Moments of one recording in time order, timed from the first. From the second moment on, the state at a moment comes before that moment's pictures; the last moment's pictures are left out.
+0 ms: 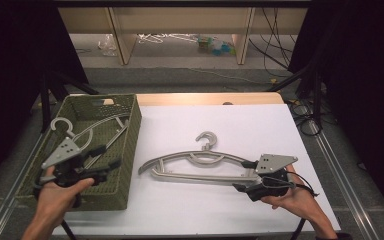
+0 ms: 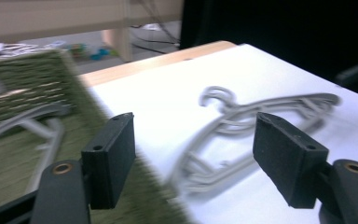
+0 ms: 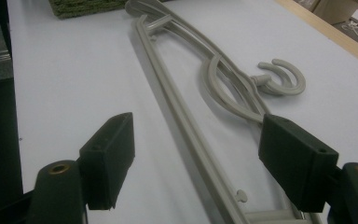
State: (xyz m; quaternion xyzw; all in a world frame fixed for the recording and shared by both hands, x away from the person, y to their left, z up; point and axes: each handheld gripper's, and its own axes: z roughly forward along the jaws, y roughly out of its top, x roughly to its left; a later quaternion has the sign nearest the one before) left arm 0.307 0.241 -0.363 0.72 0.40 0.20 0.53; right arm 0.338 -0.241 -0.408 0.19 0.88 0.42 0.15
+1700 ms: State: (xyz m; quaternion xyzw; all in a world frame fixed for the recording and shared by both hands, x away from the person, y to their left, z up) left arm 0.279 0.157 -0.441 0.76 0.34 0.15 0.53; right arm 0.429 -0.229 -0.436 0.25 0.89 0.36 0.15
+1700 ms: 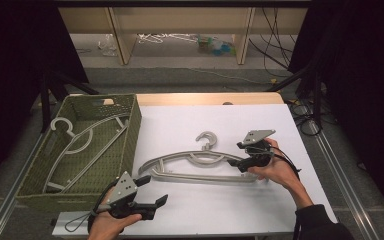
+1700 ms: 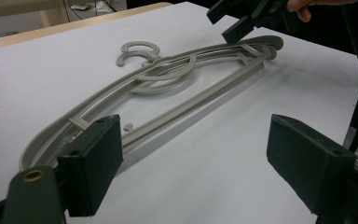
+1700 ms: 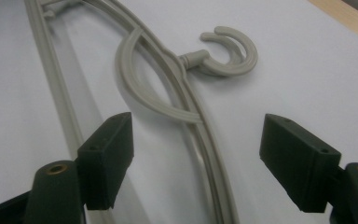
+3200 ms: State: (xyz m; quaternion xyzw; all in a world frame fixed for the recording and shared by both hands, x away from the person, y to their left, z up) left arm 0.282 0.161 -0.440 0.77 0.33 0.15 0.53; right arm 0.454 -0.212 -0.441 0.17 0.94 0.26 0.14
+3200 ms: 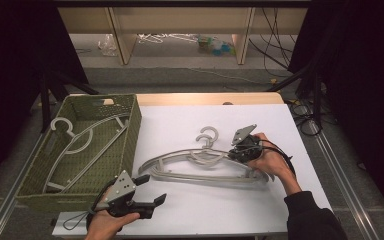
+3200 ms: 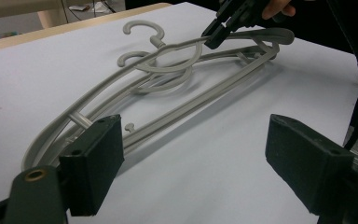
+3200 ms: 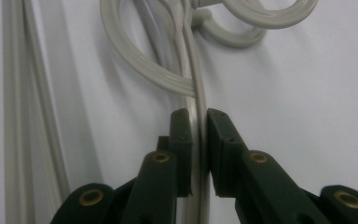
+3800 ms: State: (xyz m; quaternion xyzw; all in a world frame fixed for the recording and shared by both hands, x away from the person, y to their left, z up) left arm 0.306 0.140 -0.435 0.79 0.31 0.16 0.50; right arm 0.421 -0.221 -0.410 0.08 0.94 0.28 0.16
